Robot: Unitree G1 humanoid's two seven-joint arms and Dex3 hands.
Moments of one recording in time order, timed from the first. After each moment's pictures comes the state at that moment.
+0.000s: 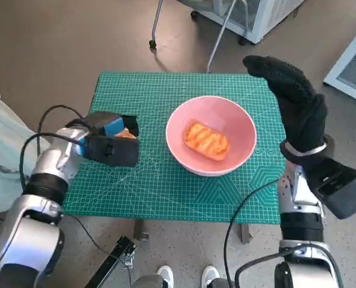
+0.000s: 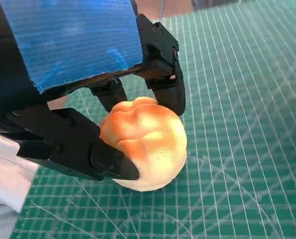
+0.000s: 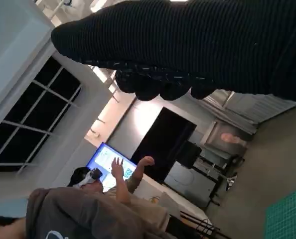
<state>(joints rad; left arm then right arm) -0.97 0.56 -0.44 1.04 0.62 -0.29 -0.36 -0.73 -0.17 -0.14 0.56 0.31 -0.81 0.54</state>
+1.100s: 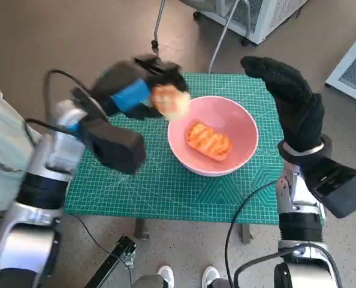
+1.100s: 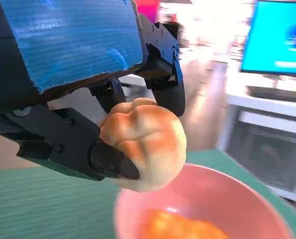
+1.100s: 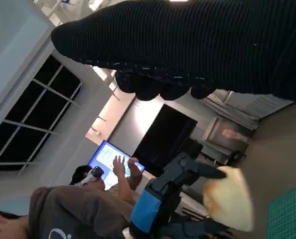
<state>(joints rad) -0.90 0.49 -0.28 0.39 0.41 -0.36 -0.41 -0.73 -0.17 -0.13 0.57 0.31 -0.81 0.54</state>
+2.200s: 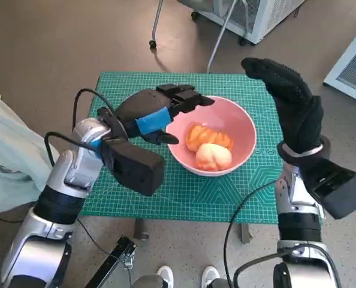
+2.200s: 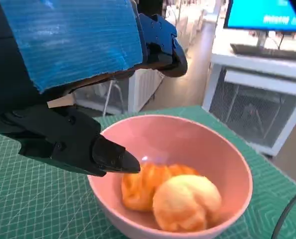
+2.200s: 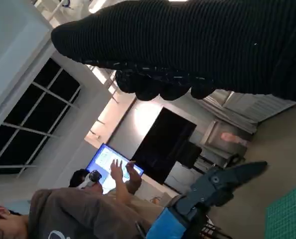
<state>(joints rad) -0.81 0.46 -0.29 0.29 0.41 -0.26 -0.49 -0.73 -0.16 -0.14 0.59 0.31 -0.84 0.54</state>
